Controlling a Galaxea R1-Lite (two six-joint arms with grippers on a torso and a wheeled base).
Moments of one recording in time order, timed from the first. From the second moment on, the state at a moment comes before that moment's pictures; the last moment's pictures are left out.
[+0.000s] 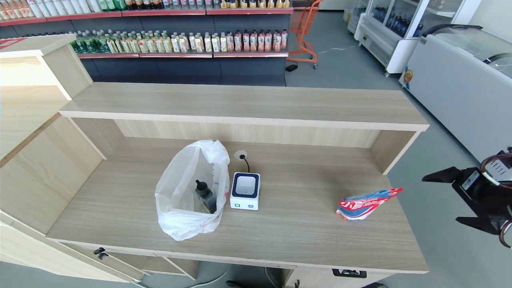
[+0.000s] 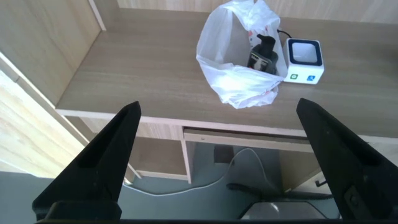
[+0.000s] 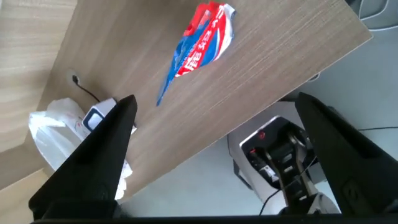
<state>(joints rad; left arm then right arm) 0.00 0.00 0.00 0.00 0.00 0.00 -0.05 1.41 -0.77 0.06 0.04 0.84</state>
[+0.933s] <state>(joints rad) 0.00 0.00 0.00 0.00 0.00 0.00 0.07 2.05 -0.99 -0.23 -0.12 0.71</state>
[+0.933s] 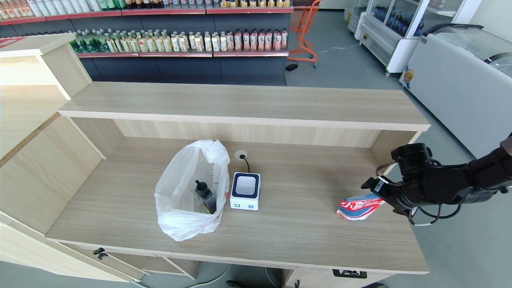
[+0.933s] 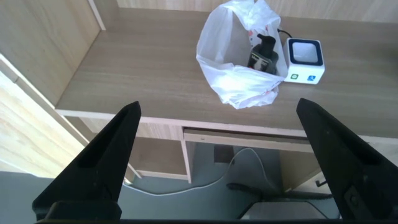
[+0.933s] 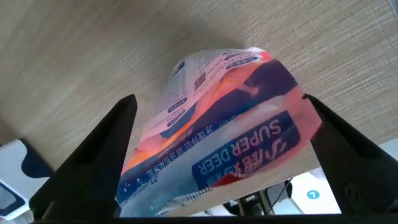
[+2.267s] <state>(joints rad) 0.00 0.00 0.00 0.00 0.00 0.00 0.10 1.81 -0.94 -0.33 0.70 0.06</state>
